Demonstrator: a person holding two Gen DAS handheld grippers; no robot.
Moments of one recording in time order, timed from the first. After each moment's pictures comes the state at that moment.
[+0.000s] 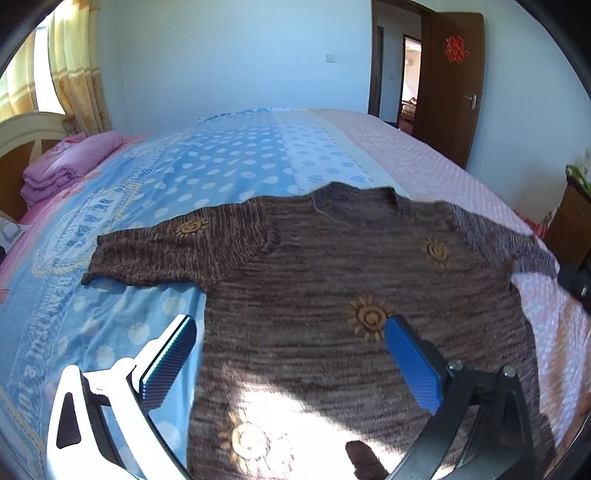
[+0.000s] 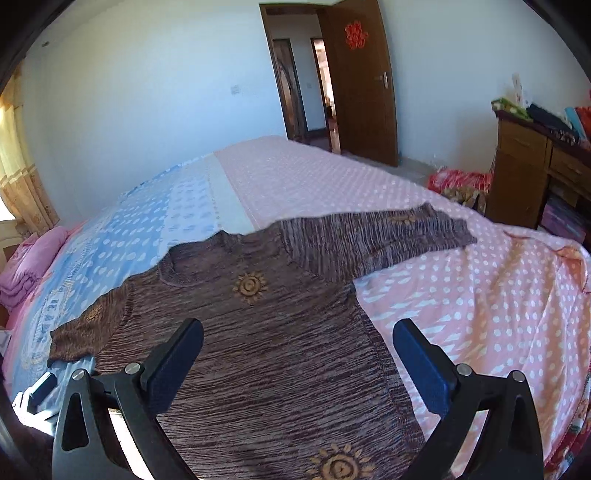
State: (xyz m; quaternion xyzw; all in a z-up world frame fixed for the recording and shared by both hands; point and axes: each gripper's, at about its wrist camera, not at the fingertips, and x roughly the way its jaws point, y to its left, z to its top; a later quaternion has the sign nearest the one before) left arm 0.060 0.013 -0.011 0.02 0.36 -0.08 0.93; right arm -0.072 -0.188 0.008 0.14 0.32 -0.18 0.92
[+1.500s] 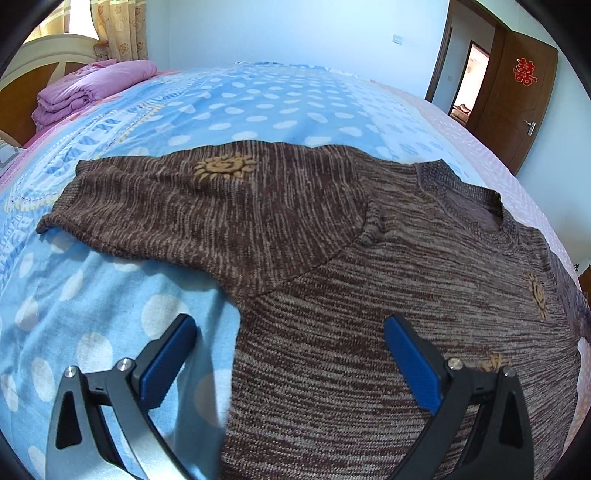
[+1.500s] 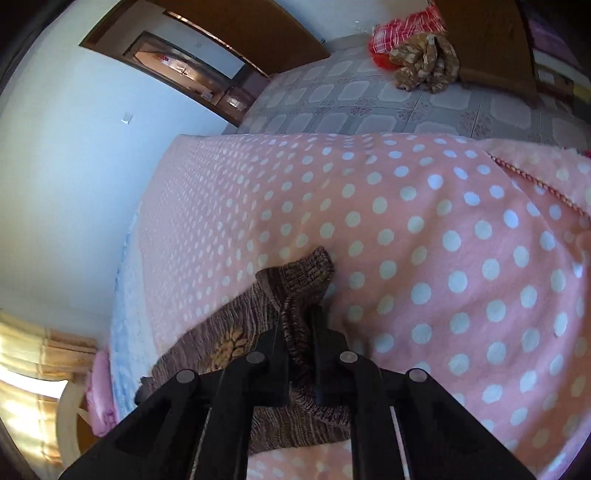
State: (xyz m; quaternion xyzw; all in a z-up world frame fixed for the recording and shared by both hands) left arm 0.159 0.054 -0.096 -0.07 0.43 -0.02 0.90; right arm 0.055 -0.555 -0.089 0.45 0.37 -0.17 0.79
